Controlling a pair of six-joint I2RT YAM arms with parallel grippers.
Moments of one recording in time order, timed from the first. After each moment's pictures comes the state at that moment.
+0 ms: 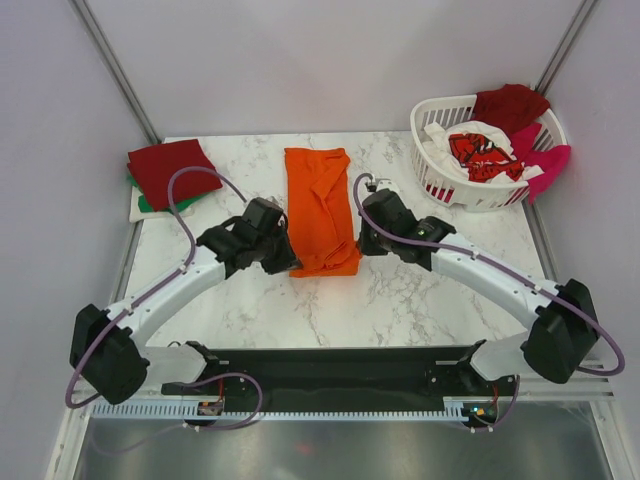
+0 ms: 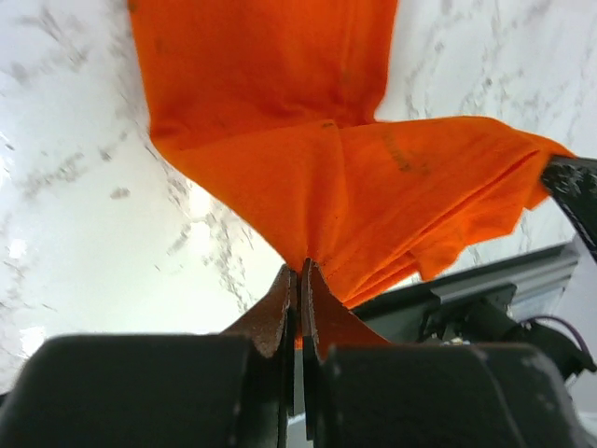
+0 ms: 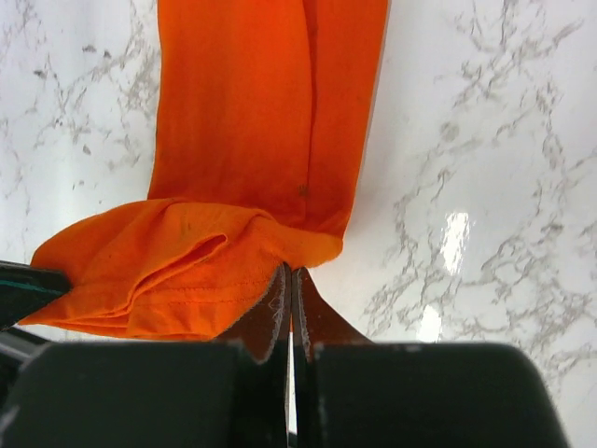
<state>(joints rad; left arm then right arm) -0.64 1.23 0.98 -0.66 0.05 -0.89 0.75 1.37 1.10 -0.53 0.17 0.62</state>
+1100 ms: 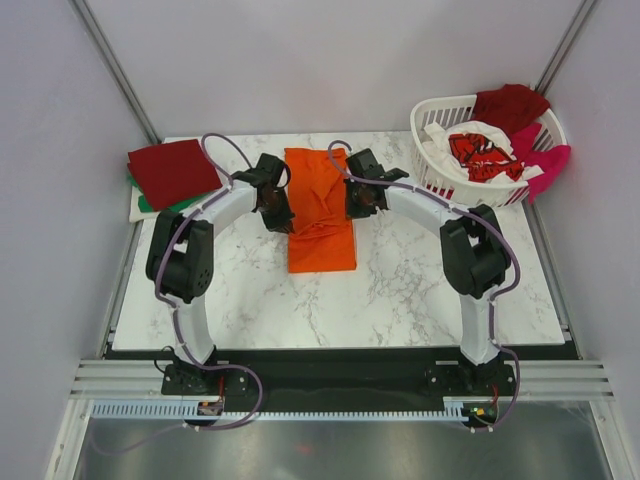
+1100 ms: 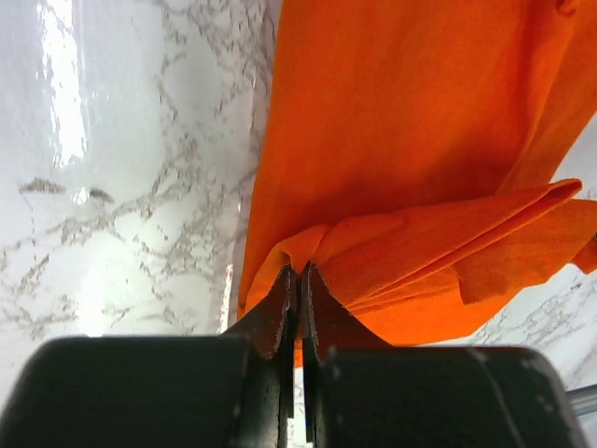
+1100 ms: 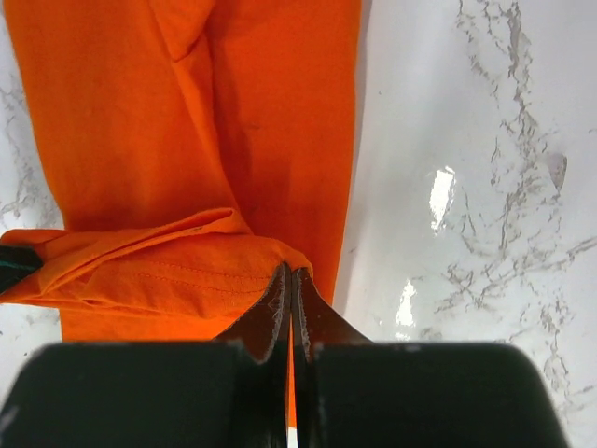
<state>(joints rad) -0.36 1.91 1.42 -0.68 0.11 -0.67 0.53 2.02 1.59 -0.54 0.02 0.46</state>
